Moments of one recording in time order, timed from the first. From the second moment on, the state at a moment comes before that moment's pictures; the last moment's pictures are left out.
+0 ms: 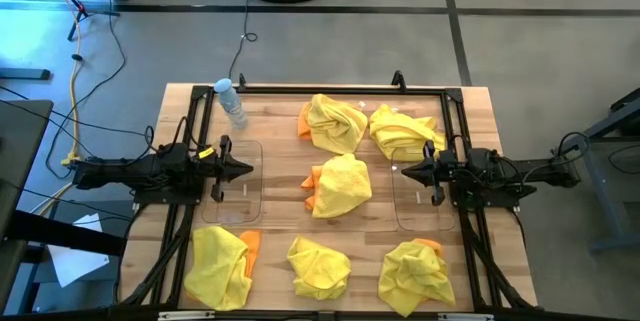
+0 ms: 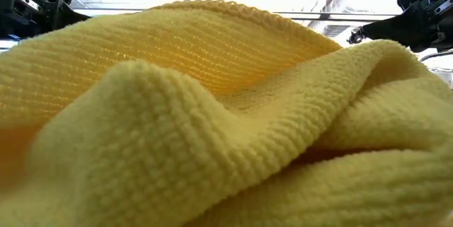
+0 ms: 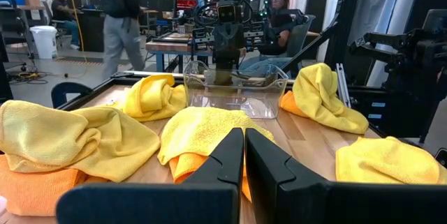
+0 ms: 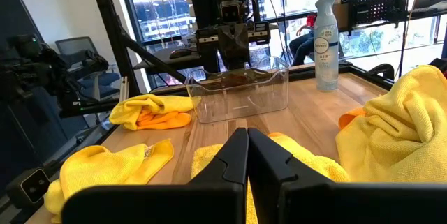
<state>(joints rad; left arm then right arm) 0.02 0.01 0.01 0.02 0.01 -0.04 0.06 0.01 0.01 0.02 0.04 0.16</state>
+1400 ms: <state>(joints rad) 0.02 0.01 0.01 0.02 0.01 -0.04 0.06 0.02 0.14 0.08 0.25 0.06</state>
